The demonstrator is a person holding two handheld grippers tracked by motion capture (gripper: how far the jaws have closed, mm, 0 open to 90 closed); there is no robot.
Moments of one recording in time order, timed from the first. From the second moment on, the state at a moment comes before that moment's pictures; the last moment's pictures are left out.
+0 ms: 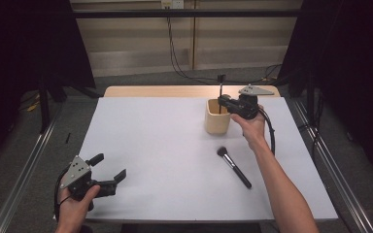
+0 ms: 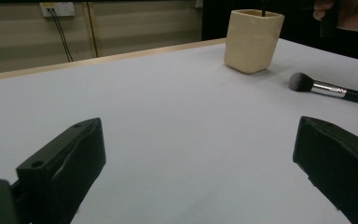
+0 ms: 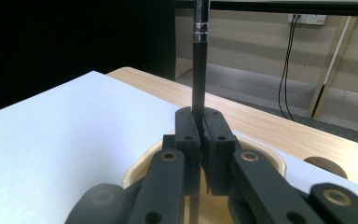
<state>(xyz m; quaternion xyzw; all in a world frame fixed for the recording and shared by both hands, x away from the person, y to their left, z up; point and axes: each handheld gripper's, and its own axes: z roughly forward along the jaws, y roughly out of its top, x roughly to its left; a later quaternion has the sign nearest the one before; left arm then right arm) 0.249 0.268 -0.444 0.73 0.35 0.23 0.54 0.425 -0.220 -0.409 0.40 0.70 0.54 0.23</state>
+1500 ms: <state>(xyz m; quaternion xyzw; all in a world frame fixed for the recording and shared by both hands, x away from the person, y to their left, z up) 0.250 0.268 -0.444 0.72 0.36 0.23 0.54 0.423 -0.218 -0.423 0.42 0.70 0.53 0.24</state>
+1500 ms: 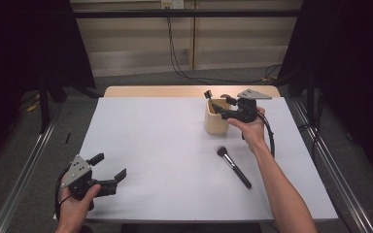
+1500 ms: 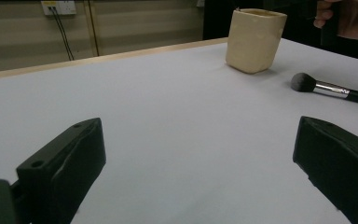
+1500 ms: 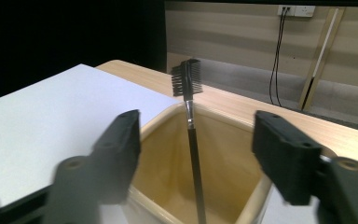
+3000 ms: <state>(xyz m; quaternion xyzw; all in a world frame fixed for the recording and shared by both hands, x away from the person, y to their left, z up) 0.241 0.275 -0.441 0.71 0.38 0.23 0.55 0.329 -0.246 -0.418 0.43 0.68 0.53 0.26</state>
